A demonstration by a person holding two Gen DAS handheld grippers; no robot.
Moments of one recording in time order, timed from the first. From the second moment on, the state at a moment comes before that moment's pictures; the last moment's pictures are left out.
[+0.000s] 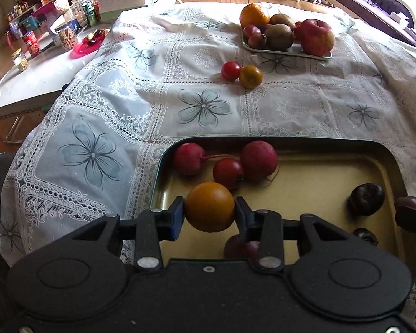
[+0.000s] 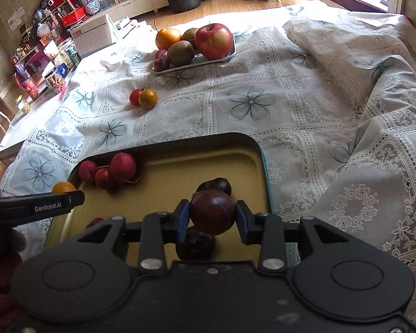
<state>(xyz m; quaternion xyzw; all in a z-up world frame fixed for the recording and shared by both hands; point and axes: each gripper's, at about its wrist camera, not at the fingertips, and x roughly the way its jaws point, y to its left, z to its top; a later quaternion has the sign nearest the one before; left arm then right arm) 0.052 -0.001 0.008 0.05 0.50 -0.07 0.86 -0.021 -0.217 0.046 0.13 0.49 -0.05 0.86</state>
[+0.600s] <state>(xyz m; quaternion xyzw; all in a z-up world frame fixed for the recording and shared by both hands) 0.046 0.000 0.008 0.04 0.50 -0.07 0.86 -0.020 -0.216 0.042 0.13 0.50 -0.05 0.85</state>
